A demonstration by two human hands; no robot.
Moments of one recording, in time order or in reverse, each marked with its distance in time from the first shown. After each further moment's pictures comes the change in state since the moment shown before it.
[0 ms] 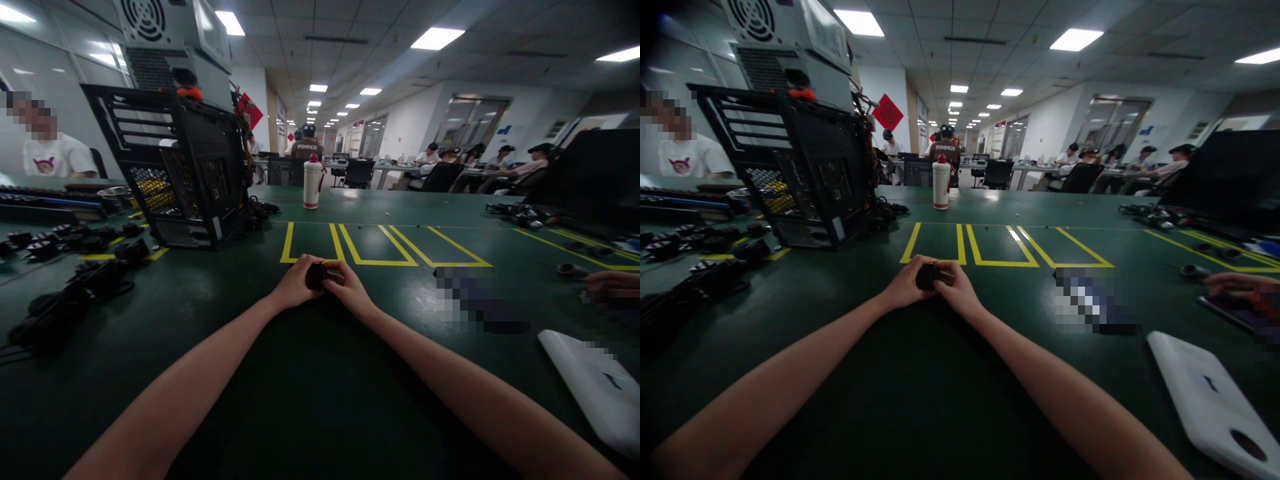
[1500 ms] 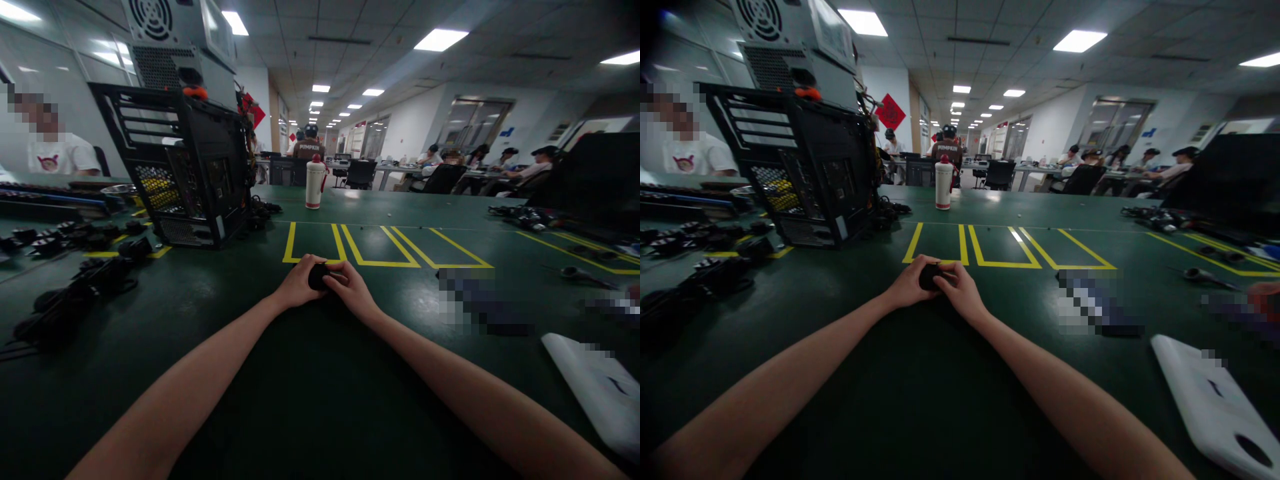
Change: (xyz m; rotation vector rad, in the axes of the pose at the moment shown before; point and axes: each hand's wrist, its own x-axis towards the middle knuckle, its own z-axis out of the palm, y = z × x) left_hand -0.001 0.000 0.000 -0.012 -0.004 -0.018; right_hand 0.000 0.007 0.000 -0.080 0.017 -0.043
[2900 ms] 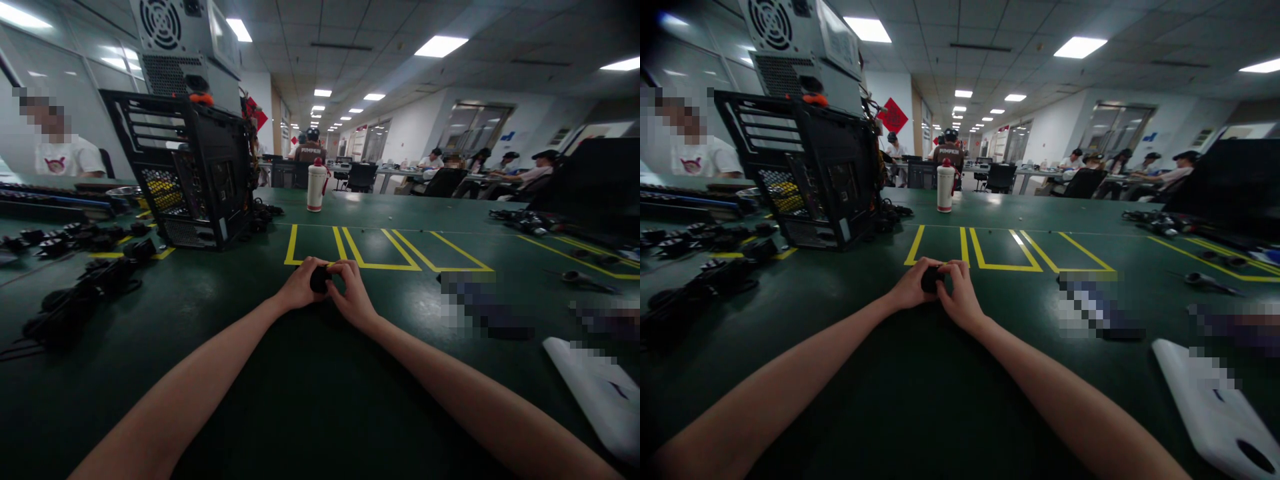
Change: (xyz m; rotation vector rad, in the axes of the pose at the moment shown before) left_hand 0.001 -0.001 0.001 -0.004 0.002 0.029; right_hand -0.010 -0.017 0.005 -0.539 0.067 -0.400
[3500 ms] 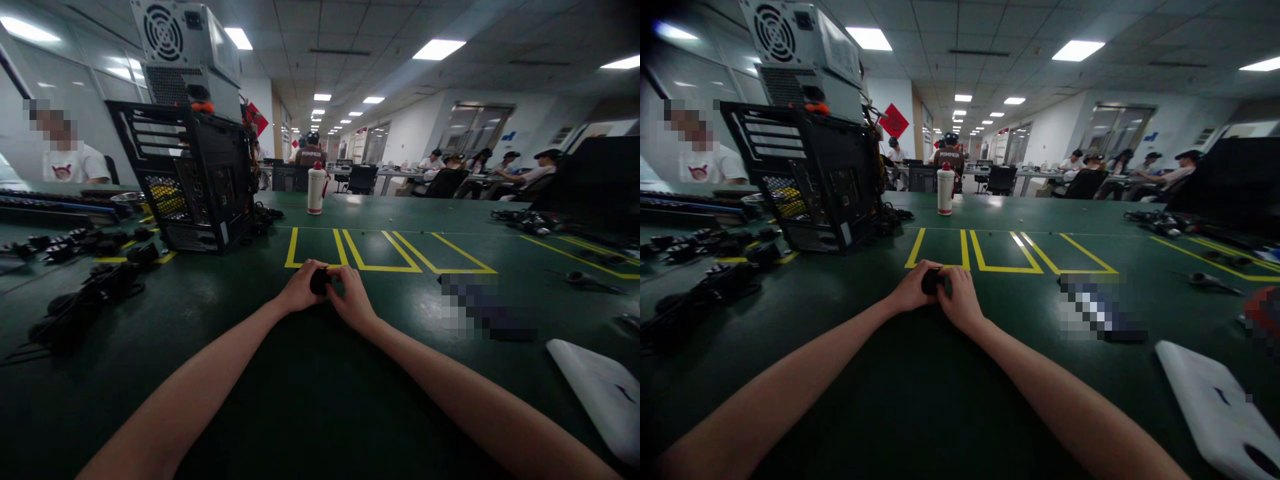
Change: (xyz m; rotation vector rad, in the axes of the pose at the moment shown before) left_hand 0.001 -0.001 0.000 -0.005 0.002 -0.001; right_hand 0.000 0.003 0.002 -0.160 -0.005 0.030
